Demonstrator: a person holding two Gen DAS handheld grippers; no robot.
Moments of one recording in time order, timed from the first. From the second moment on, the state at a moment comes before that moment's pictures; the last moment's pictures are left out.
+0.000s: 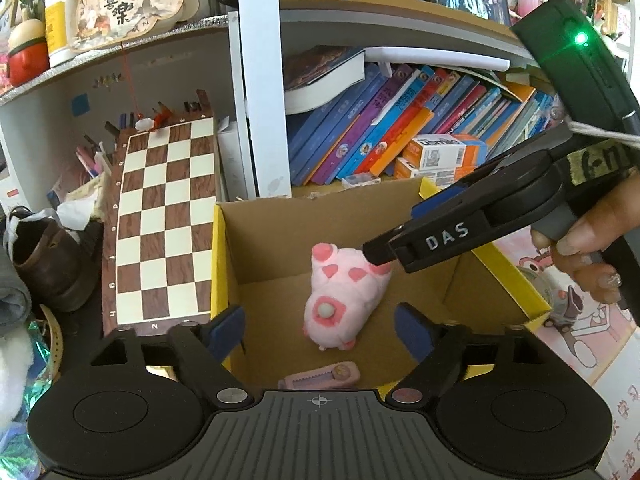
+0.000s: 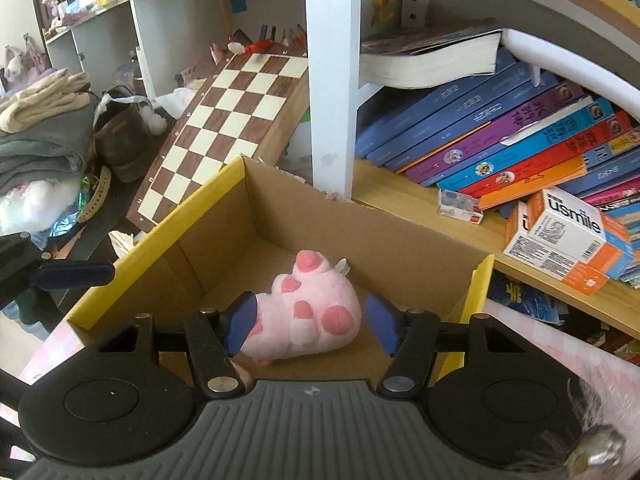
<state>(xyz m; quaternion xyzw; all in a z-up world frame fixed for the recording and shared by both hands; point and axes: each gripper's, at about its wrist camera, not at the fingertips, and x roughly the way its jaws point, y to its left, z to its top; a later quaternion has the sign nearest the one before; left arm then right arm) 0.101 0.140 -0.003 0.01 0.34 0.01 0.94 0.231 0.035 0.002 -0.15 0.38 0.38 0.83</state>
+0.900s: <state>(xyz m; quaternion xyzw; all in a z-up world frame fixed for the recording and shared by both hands) 0.052 0.119 0.016 -0.01 0.33 0.03 0.94 0.159 -0.035 0.031 -0.12 0.35 0.32 0.87</state>
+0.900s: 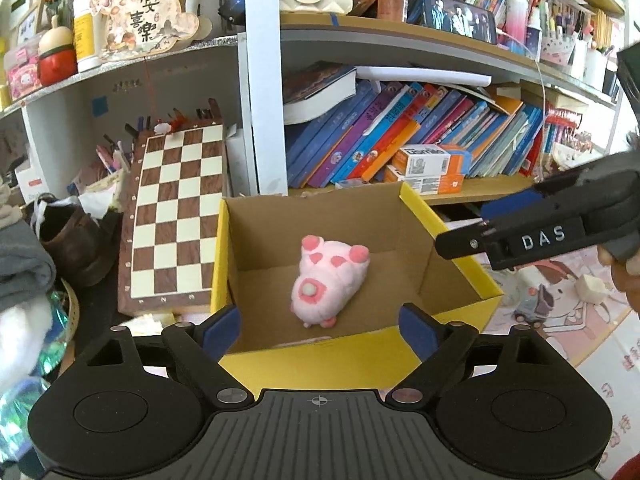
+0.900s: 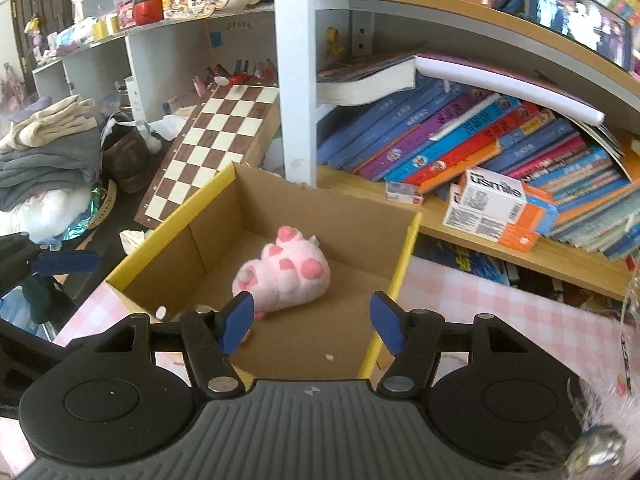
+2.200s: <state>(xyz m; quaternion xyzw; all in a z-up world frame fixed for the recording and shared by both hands) 0.010 0.043 0.016 0.03 0.35 0.02 0.94 0.067 -0.145 0.005 -0.09 0.36 0.24 0.90</state>
